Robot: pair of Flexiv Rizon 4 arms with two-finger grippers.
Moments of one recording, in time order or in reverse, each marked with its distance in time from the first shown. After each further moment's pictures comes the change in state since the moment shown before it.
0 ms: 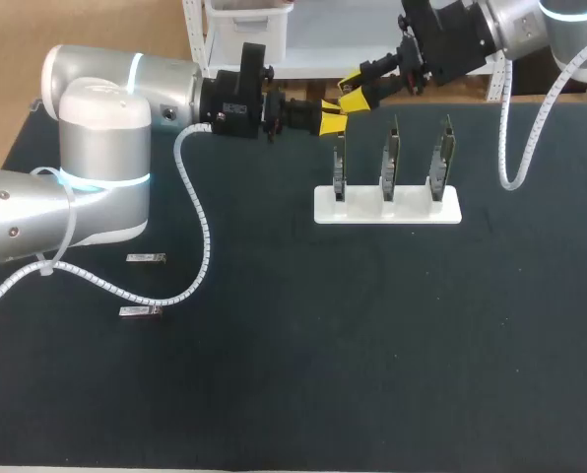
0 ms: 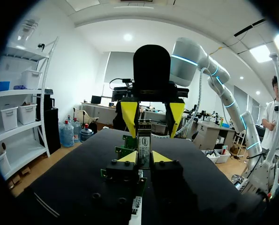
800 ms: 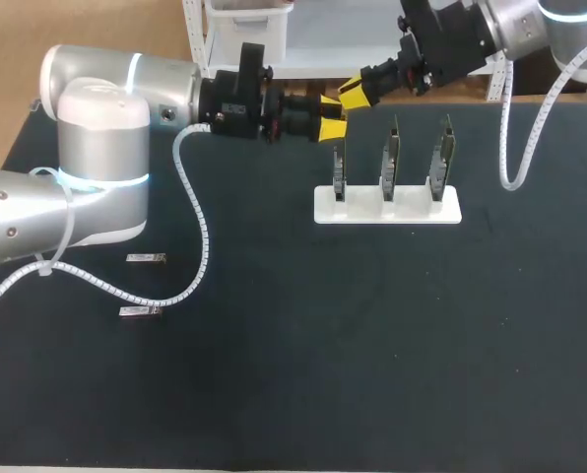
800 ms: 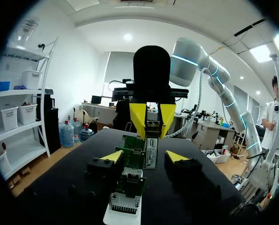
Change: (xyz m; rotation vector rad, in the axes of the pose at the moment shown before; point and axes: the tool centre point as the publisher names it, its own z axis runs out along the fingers) left arm 0.000 -0.001 -0.001 -0.002 0.001 0.000; right arm 0.001 0.001 -0.001 0.006 0.010 -0.002
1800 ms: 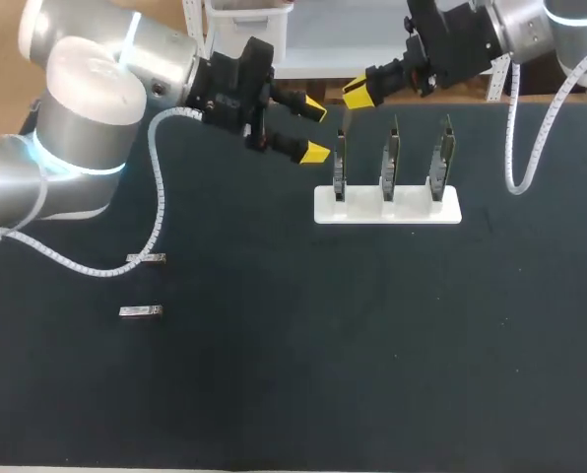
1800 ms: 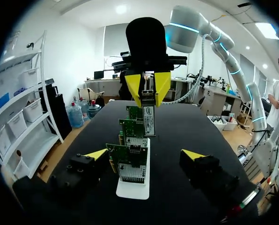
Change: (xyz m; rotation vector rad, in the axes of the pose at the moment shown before) left arm 0.029 0.001 -0.027 -0.074 0.359 0.111; right arm 0.001 0.002 -0.004 0.019 -0.016 0.010
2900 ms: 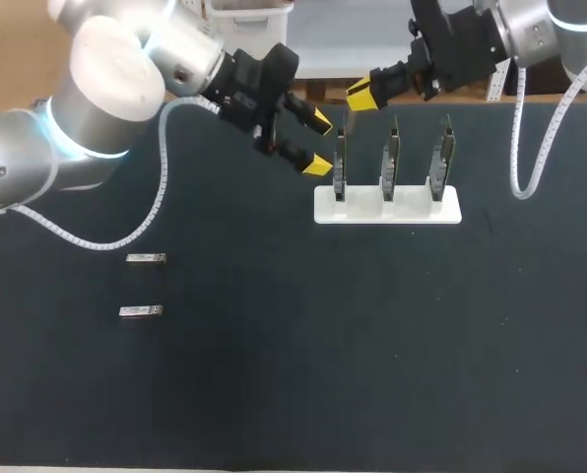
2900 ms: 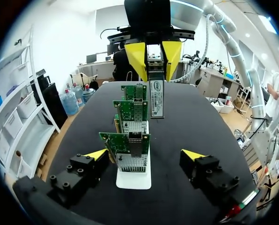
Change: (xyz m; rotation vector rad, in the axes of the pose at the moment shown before) left arm 0.021 0.002 0.017 0.057 0.183 0.030; right arm 0.003 0.004 -0.004 0.019 -0.001 0.005
